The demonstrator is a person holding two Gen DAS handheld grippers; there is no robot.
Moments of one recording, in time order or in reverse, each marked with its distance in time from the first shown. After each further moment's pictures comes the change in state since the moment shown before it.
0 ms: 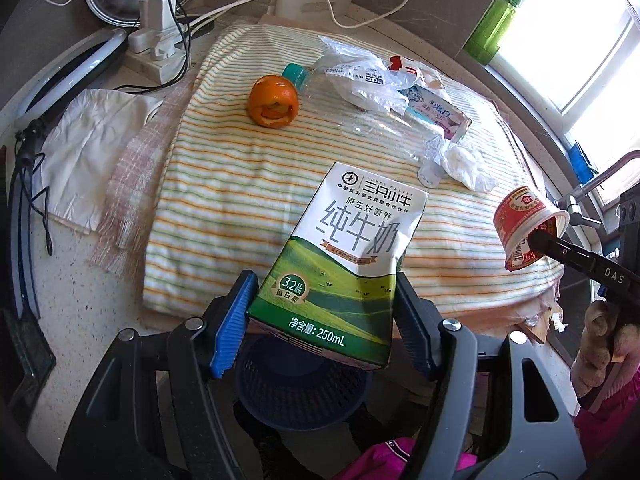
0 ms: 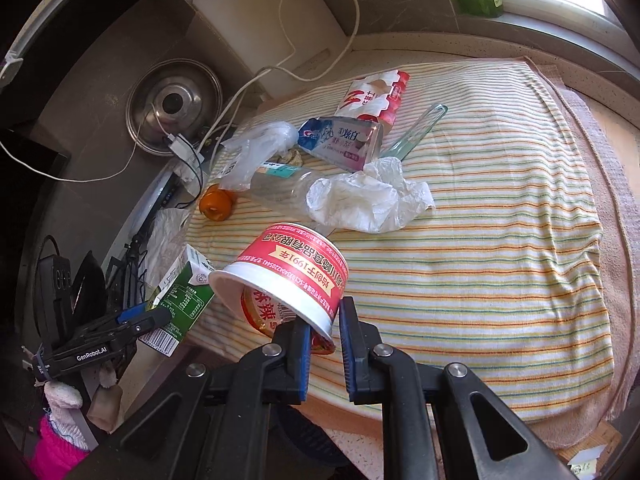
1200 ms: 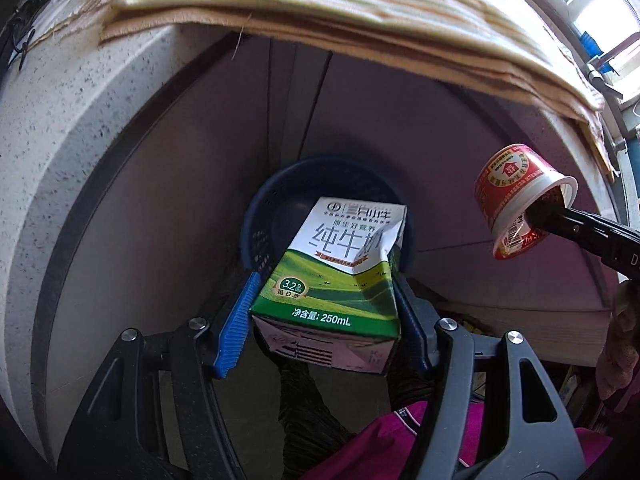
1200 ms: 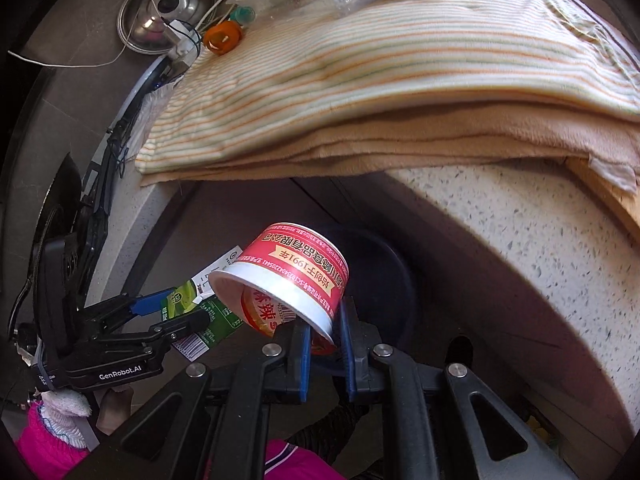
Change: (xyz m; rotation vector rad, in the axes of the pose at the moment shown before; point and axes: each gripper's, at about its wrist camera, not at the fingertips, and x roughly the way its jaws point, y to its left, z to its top) left arm 0.066 0.023 -0.161 0.103 0.288 0.043; right arm 0.062 0.037 -0.165 0.026 0.228 -0.082
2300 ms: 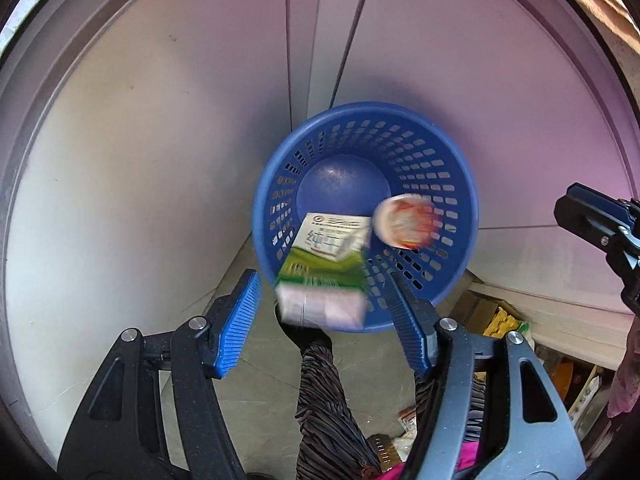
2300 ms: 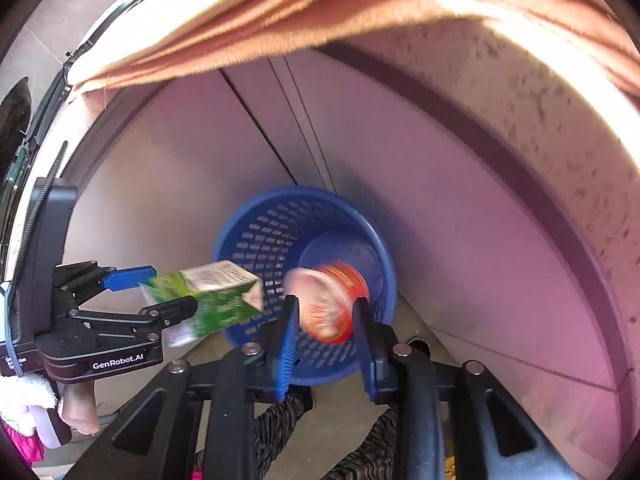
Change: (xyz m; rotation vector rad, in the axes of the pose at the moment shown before) left arm 0.093 0.010 0.013 -0.012 0.123 0.108; right arm 0.081 0.010 -0.010 -0.150 0.054 -0.169
